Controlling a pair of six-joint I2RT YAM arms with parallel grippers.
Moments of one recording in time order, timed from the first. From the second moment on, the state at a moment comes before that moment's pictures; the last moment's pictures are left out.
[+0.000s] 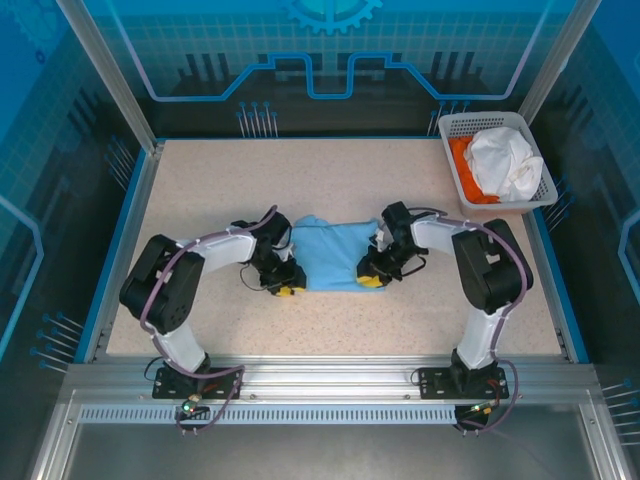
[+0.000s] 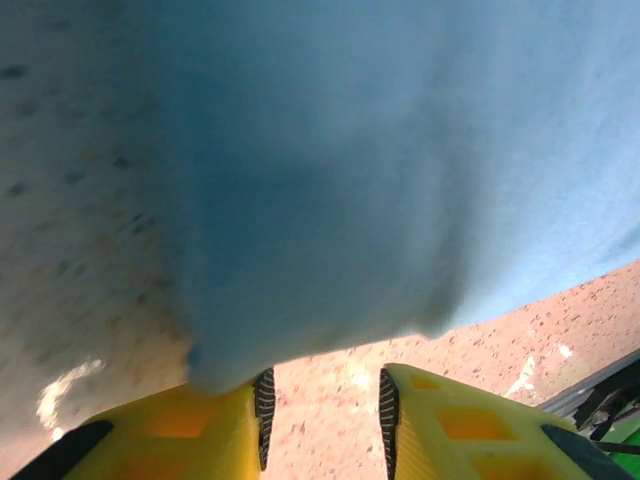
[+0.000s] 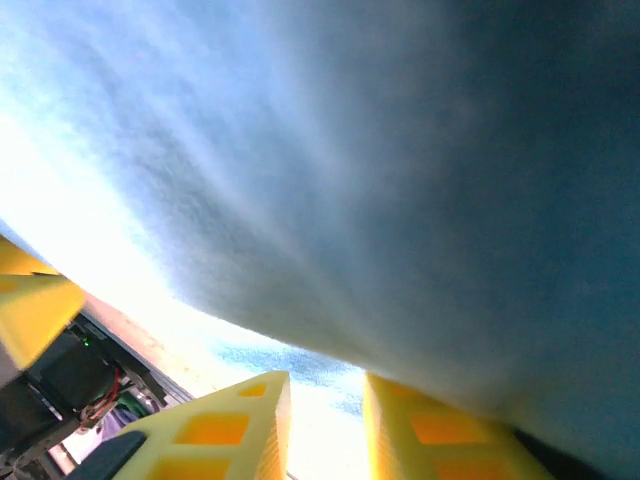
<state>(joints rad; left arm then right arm) -0.43 1.72 0.98 -0.71 0.50 -0.58 0.35 1.84 1.03 -0.69 -0.68 0.51</state>
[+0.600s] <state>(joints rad) -0.31 2.08 1.54 -0.70 0.54 -0.58 0.23 2.01 1.42 -0.66 -0.70 0.62</state>
